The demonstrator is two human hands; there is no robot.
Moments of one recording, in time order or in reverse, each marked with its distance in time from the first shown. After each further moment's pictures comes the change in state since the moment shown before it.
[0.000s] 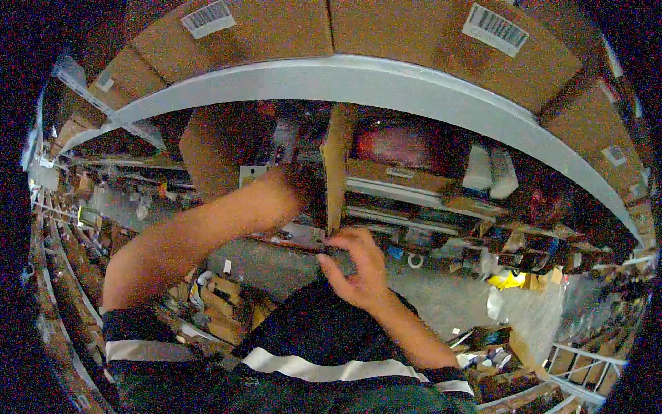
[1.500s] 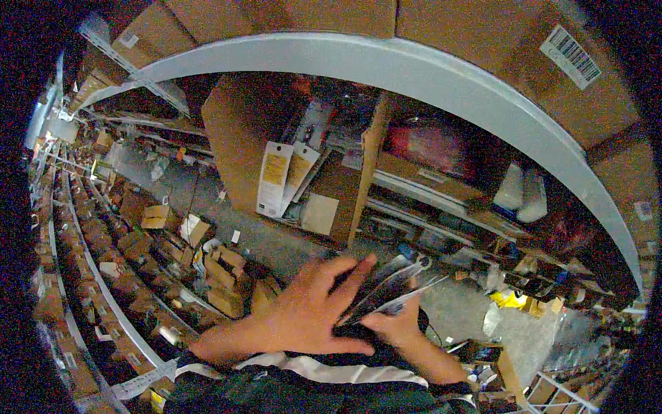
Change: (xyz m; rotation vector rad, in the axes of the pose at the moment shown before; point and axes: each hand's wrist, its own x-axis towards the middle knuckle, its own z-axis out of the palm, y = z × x) left_hand -0.075 0.153 -0.055 -0.863 0.863 -0.340; right_hand -0.068 -0.014 -0.041 1.014 0.043 0.926
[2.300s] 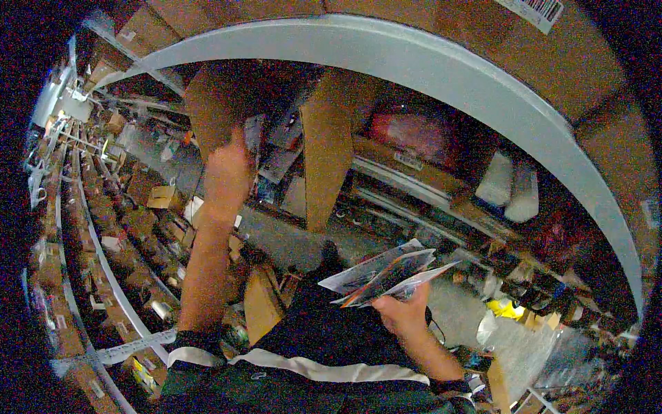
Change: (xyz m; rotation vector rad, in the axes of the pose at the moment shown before) left_hand 0.051 -0.118 -0.011 0.699 0.292 -0.696; right_hand 0.006 -0.033 -0.056 0.181 -0.095 -0.081
